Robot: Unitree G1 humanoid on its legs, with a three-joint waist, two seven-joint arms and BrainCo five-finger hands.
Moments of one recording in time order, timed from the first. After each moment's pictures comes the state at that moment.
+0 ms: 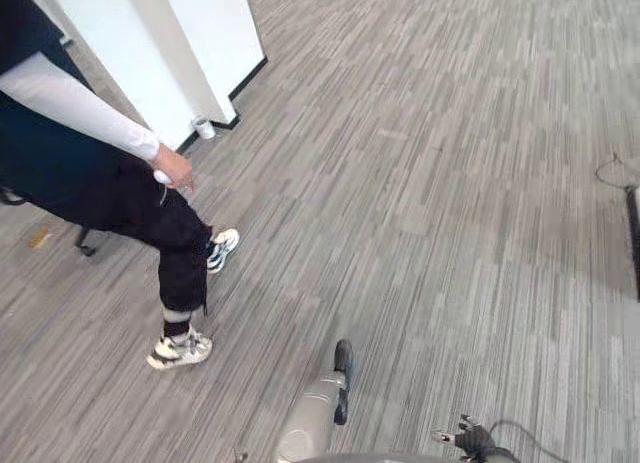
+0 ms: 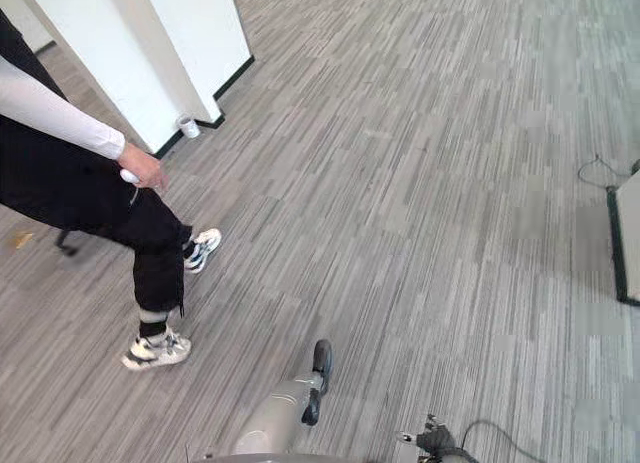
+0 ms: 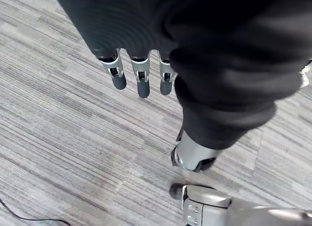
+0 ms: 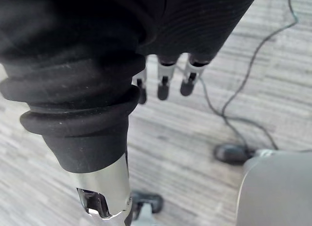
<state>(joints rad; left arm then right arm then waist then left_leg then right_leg) 0.28 0.02 0.25 1.05 0.17 -0.10 0.11 0.05 -0.11 -0.20 1.17 -0.09 -0.10 0.02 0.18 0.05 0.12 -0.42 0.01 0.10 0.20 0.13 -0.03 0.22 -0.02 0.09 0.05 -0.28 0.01</state>
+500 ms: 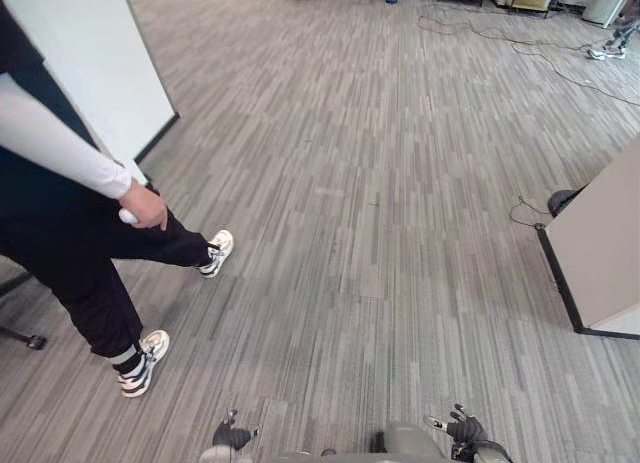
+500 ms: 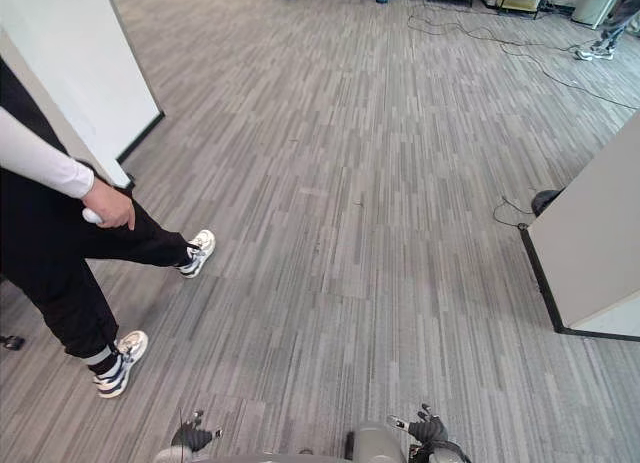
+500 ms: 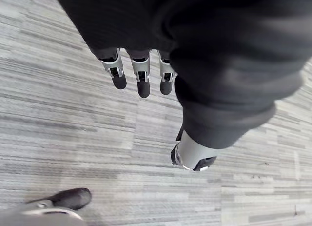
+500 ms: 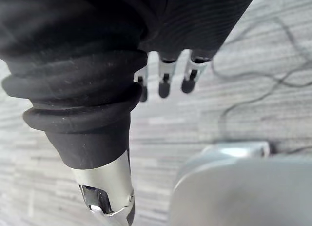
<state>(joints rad) 0.07 0.08 0.15 1.07 0.15 -0.09 0.11 0.06 -0.09 -0.32 1.12 -0.05 -0.10 0.00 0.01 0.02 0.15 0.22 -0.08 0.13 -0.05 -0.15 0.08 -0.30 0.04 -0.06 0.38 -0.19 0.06</state>
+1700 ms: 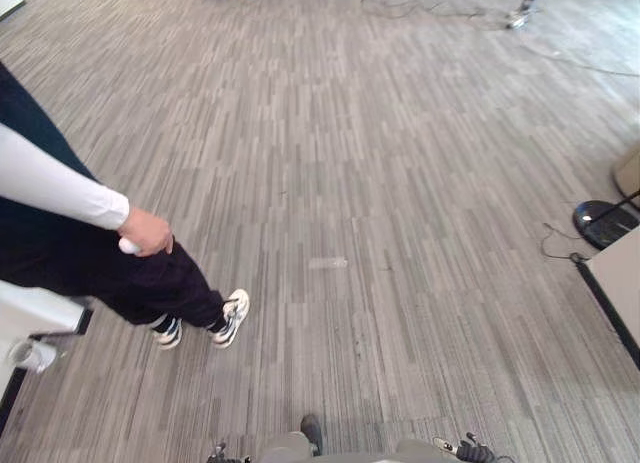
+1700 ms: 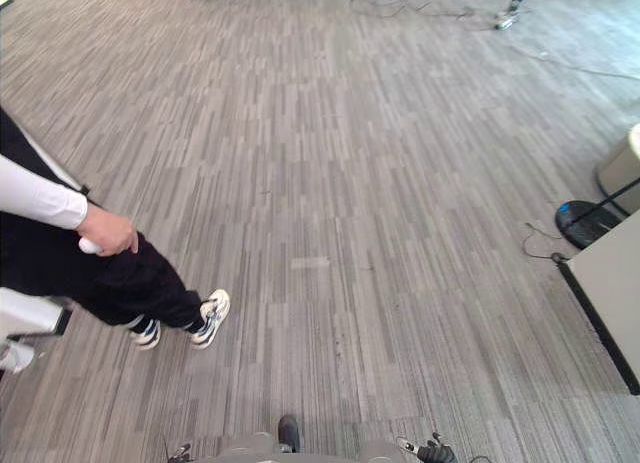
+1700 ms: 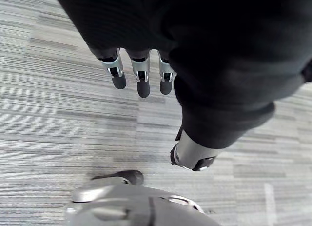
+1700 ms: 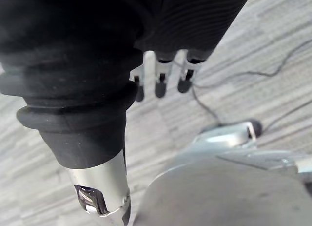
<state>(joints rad) 0.17 0.06 0.23 1.08 0.09 -0.10 0.11 0.10 -0.09 -0.36 1.16 -0.02 -0.09 0.00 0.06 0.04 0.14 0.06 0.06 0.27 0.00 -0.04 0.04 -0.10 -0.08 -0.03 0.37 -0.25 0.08</state>
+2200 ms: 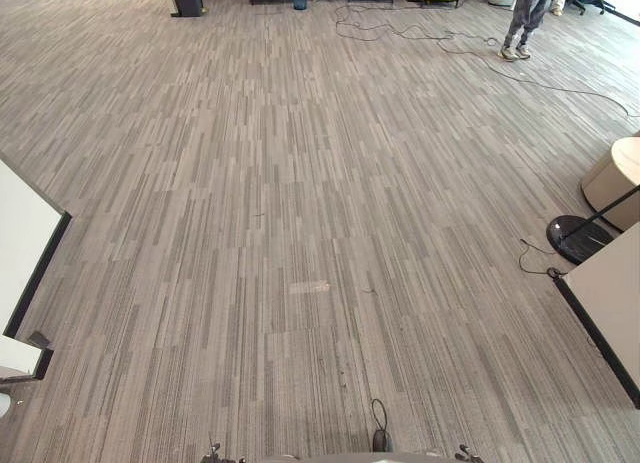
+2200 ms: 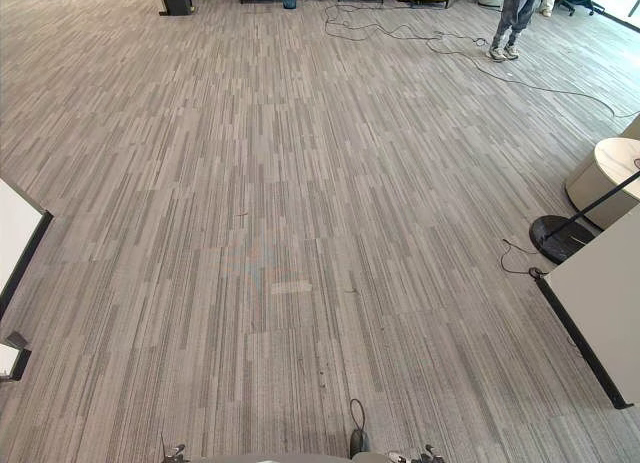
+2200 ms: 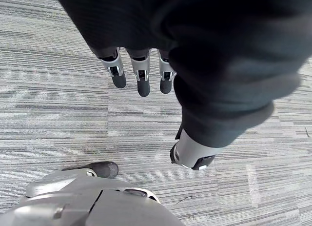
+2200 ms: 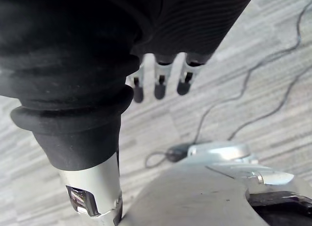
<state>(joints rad) 0.18 0.08 0.24 1.11 0.13 -0.10 0.11 0.13 -0.09 -0.29 1.18 -0.03 -0.08 0.00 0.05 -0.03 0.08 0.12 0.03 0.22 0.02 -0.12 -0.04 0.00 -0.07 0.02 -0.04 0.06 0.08</state>
